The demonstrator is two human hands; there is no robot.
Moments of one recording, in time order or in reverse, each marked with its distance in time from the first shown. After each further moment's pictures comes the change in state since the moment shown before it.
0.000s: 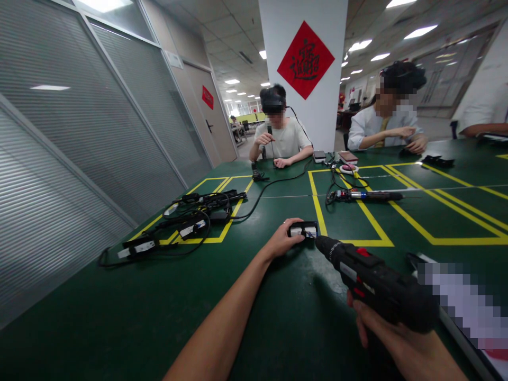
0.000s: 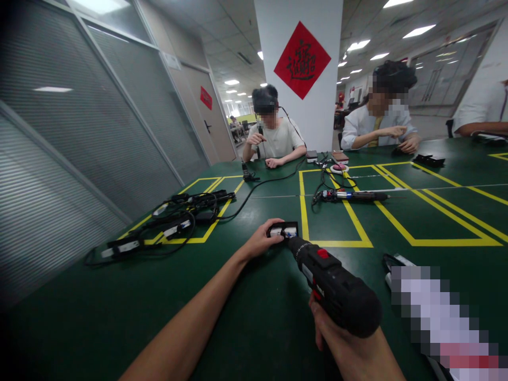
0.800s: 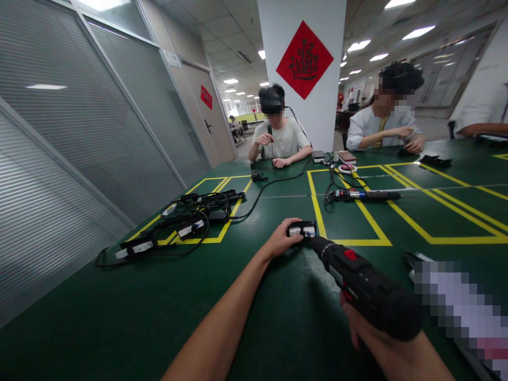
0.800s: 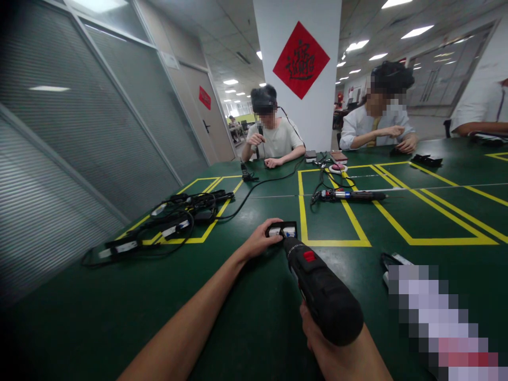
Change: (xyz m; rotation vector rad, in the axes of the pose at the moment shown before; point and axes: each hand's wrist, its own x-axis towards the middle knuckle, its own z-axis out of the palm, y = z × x) left_hand 0.003 -0.007 0.001 0.028 0.006 0.021; right_hand 0.017 0.011 0.024 0.078 0.163 0.003
